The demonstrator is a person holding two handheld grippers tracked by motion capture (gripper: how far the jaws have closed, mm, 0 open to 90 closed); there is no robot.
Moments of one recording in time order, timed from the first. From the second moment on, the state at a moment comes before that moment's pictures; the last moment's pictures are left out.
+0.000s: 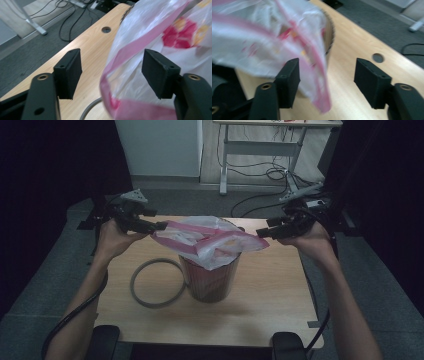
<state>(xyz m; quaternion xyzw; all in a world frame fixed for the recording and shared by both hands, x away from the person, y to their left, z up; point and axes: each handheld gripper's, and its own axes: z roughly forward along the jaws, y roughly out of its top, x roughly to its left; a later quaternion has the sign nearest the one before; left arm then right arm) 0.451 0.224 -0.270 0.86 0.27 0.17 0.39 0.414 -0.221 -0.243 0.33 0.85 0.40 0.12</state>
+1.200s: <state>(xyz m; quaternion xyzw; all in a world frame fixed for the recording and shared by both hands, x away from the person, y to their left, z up) 0.490 0.174 -0.300 0.88 0.28 0.17 0.34 0.474 -0.159 -0.293 0.34 0.86 0.33 0.18</state>
